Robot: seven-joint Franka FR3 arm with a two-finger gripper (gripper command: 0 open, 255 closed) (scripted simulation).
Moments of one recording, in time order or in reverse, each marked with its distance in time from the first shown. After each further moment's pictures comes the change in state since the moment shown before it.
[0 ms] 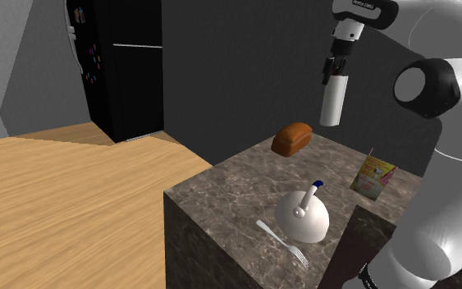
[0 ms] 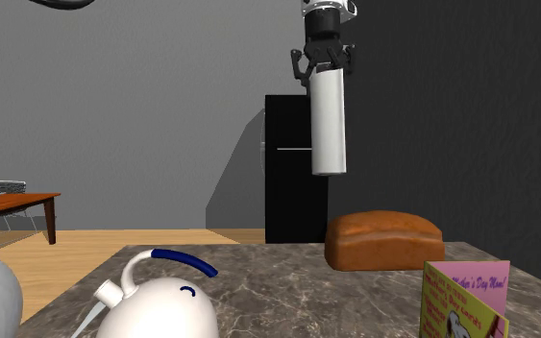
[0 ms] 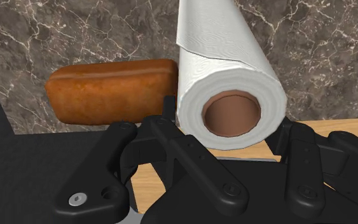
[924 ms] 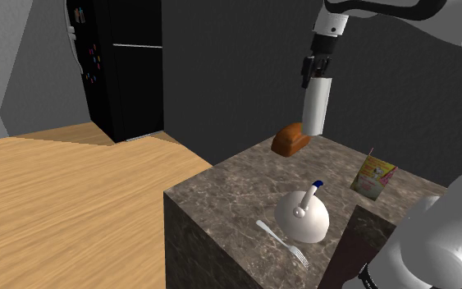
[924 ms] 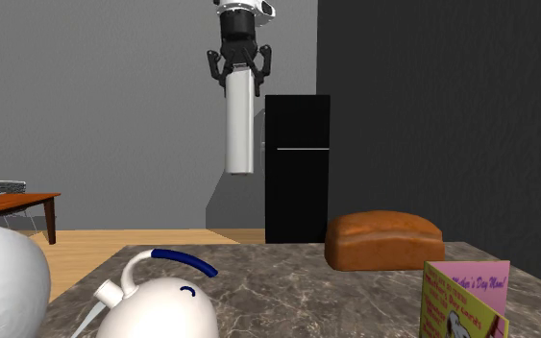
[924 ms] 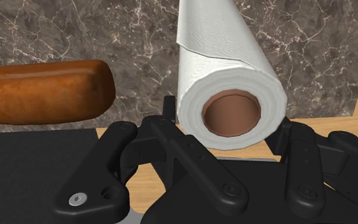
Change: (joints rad) arm 0.228 -0.351 0.200 -0.401 -0.161 0.065 0.391
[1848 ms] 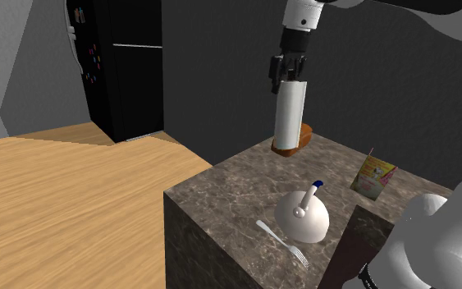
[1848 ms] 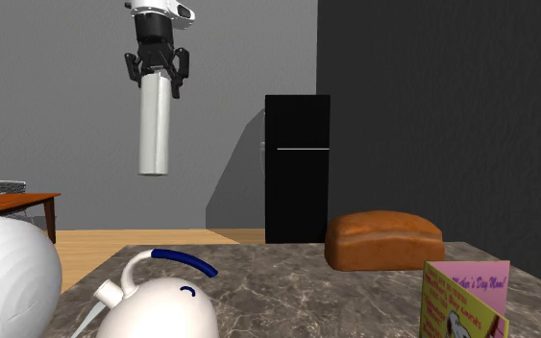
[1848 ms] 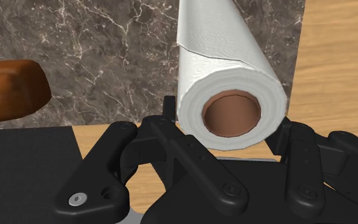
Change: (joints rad) arm 0.136 -0.079 0.228 -0.095 0.015 -0.008 0.365
